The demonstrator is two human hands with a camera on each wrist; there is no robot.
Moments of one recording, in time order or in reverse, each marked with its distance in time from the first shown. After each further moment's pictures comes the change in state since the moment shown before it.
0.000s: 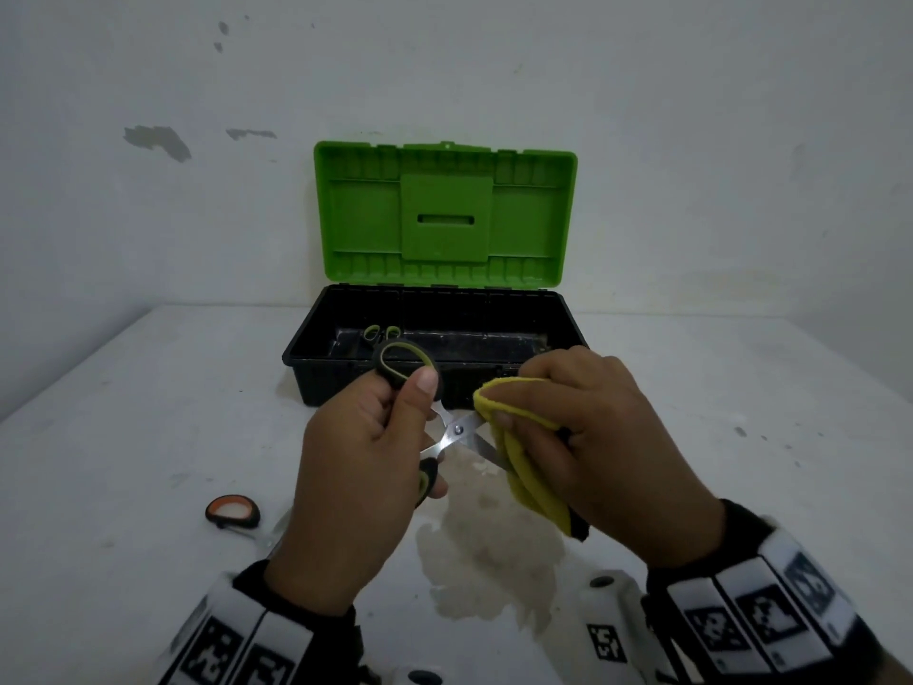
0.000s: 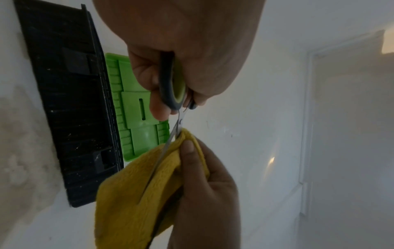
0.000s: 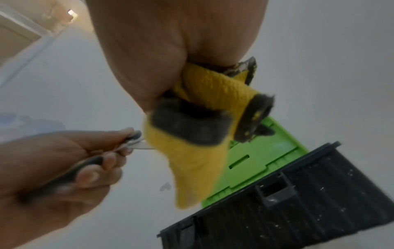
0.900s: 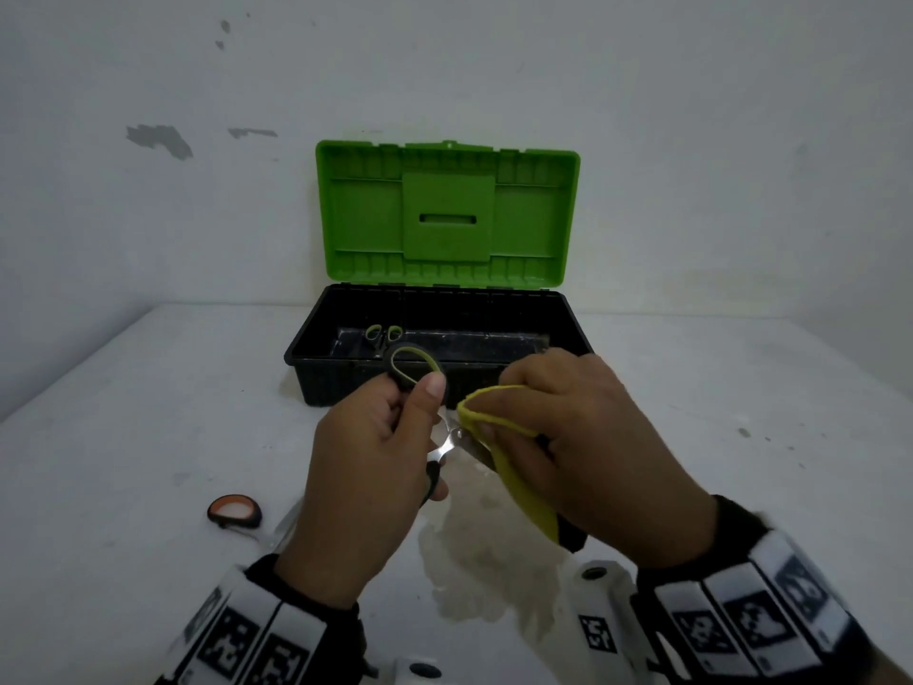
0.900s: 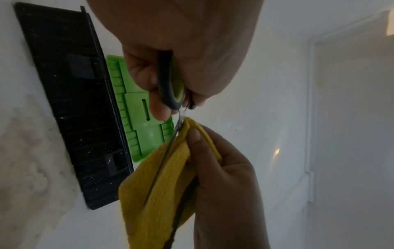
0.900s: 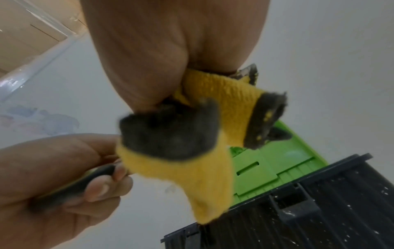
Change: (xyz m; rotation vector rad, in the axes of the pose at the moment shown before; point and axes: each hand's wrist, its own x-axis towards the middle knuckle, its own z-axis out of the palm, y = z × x) left_hand 0.003 -0.005 0.002 0.039 -0.054 -0.005; right_hand 0.008 -0.005 0.006 -0.068 -0.092 -0.058
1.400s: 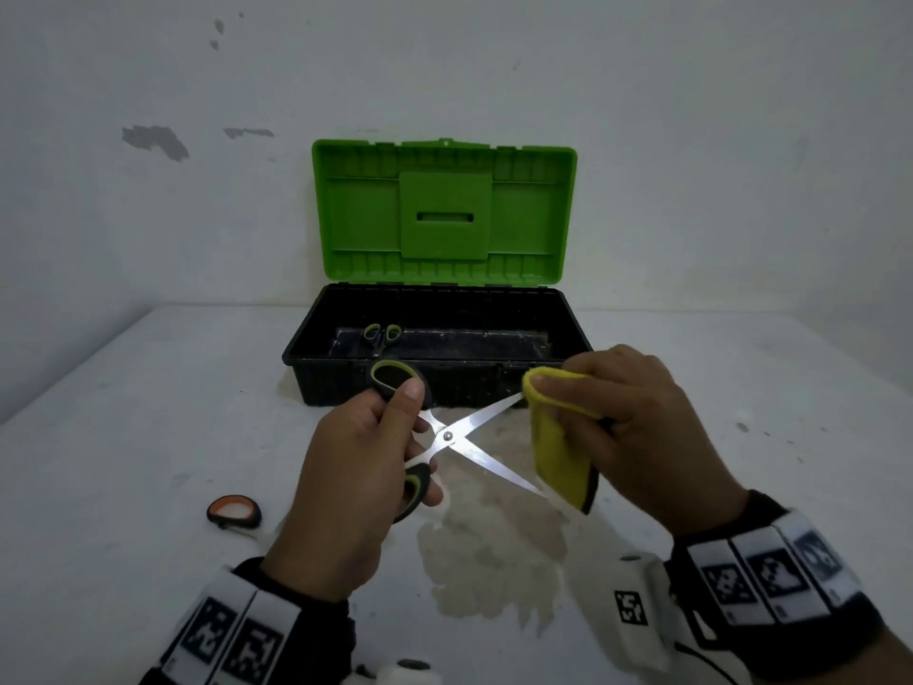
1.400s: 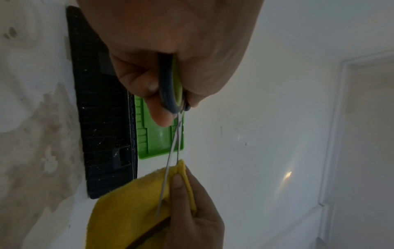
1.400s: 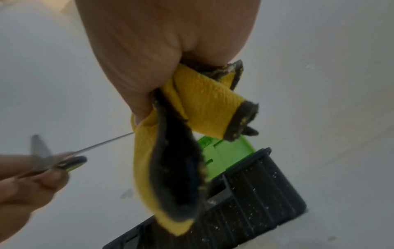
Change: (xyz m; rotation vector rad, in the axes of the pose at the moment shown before) left_hand 0.003 -0.003 -0.003 -0.180 0.000 -0.325; right_hand -0.027 0.048 -0.005 0.070 0.167 0.082
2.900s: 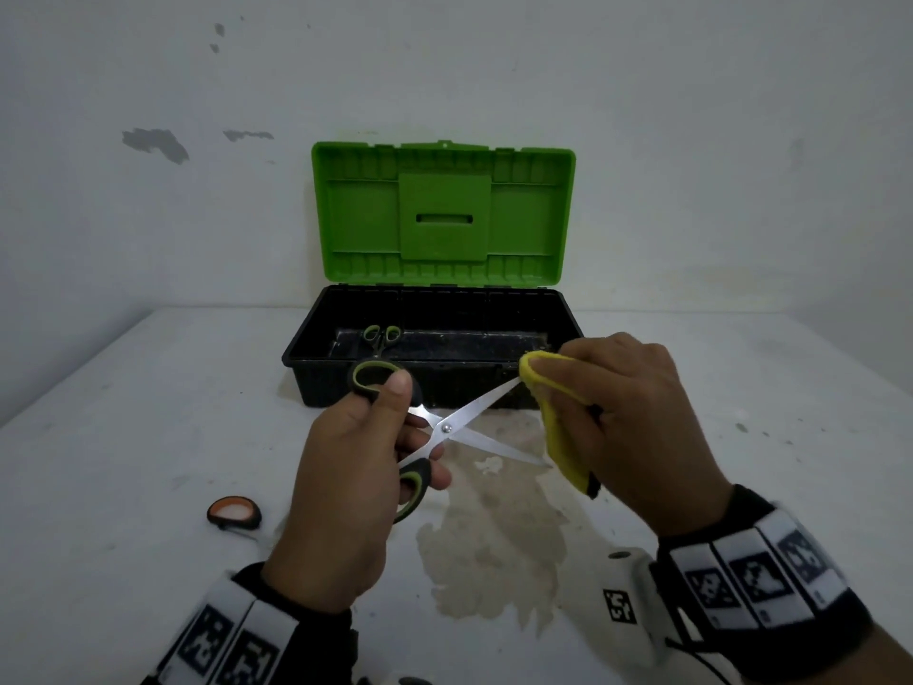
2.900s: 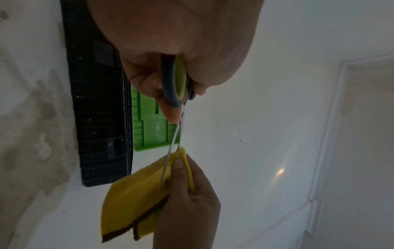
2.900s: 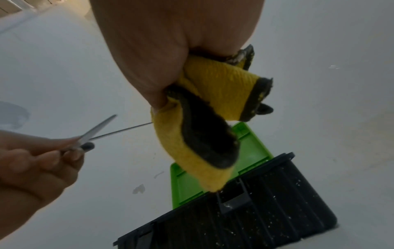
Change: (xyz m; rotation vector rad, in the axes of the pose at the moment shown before) left_hand -0.004 0.005 0.005 -0.142 0.068 0.008; right_hand 0.008 -0.010 0.004 -0.114 0.072 0.013
